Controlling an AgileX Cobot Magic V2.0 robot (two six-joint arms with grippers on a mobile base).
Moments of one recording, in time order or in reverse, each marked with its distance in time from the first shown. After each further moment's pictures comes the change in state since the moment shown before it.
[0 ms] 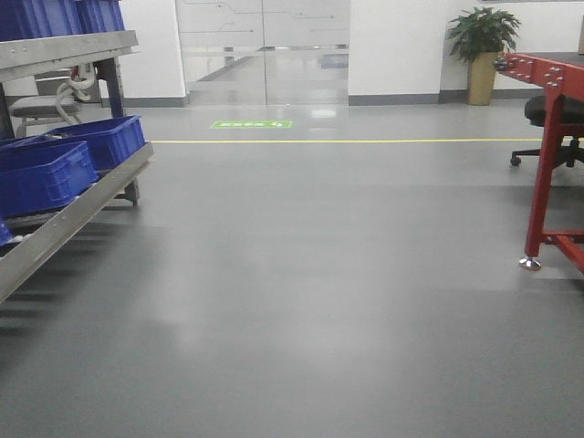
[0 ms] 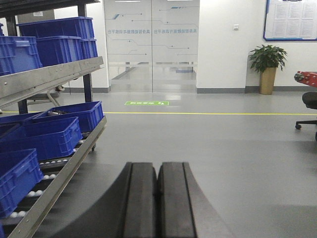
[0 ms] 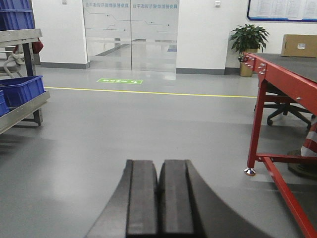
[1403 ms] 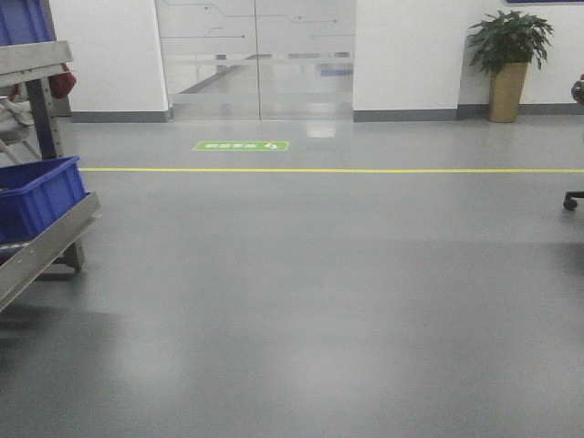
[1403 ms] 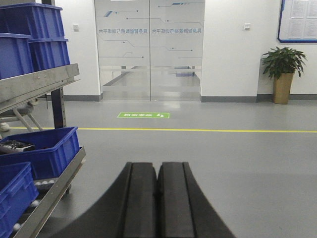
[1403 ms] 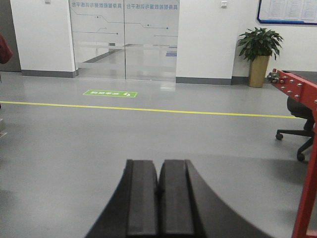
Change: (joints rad) left arm 0.000 0.000 0.000 0.000 0.000 0.000; right arm 0.000 0.000 0.000 0.000 -0.002 0.000
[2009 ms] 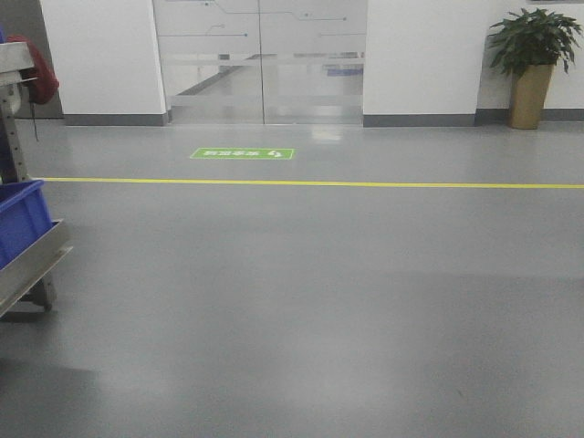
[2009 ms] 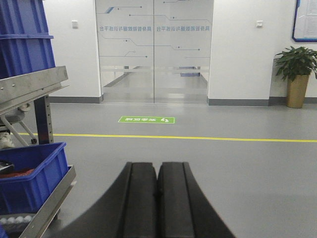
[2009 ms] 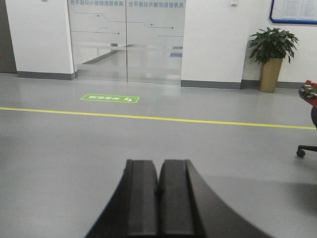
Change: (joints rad) left arm 0.001 0.000 0.000 0.000 0.000 0.000; right arm 0.000 0.000 0.000 0.000 0.000 0.000
